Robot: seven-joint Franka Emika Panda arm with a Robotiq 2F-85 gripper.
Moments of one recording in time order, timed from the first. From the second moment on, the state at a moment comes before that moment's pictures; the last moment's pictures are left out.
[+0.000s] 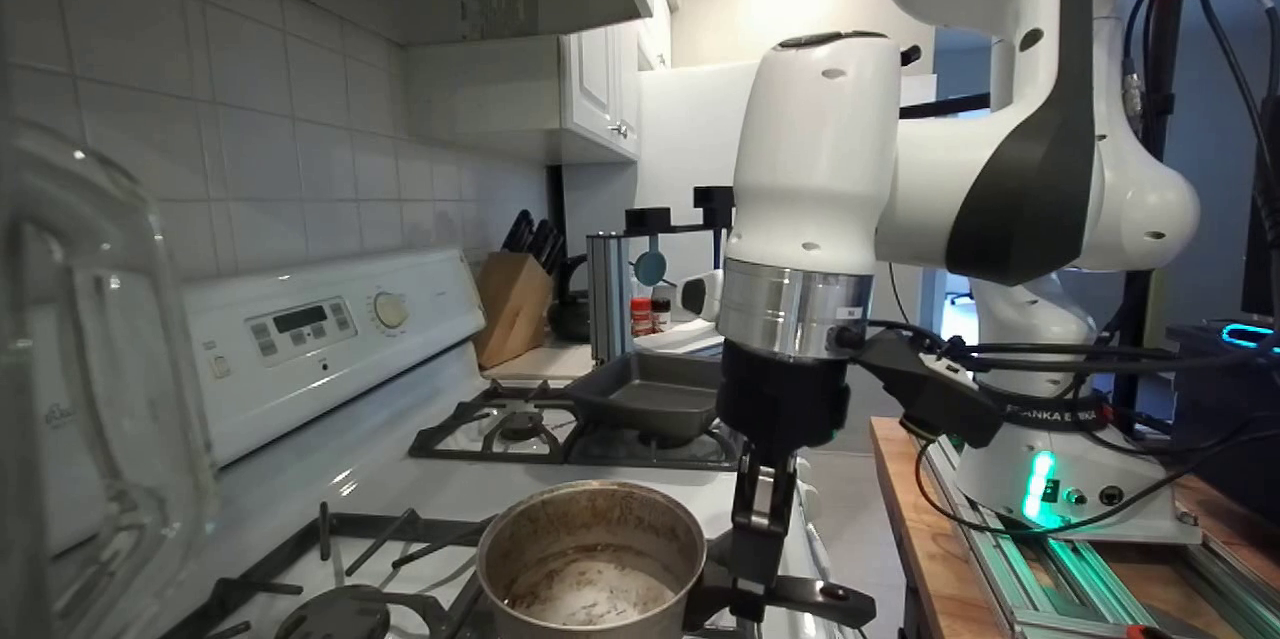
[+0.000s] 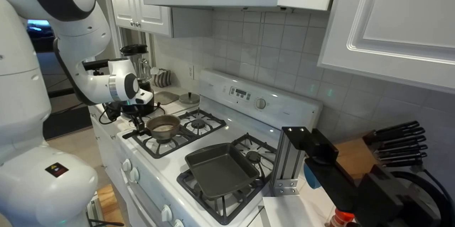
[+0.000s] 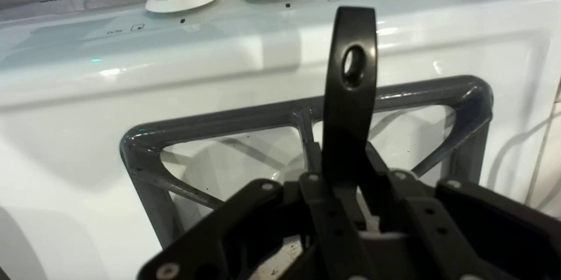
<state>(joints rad) 0.54 0.04 0.39 -2.53 -0.24 2.67 1.14</state>
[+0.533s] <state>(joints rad) 0.53 0.03 0.41 -2.54 -0.24 2.67 1.14</state>
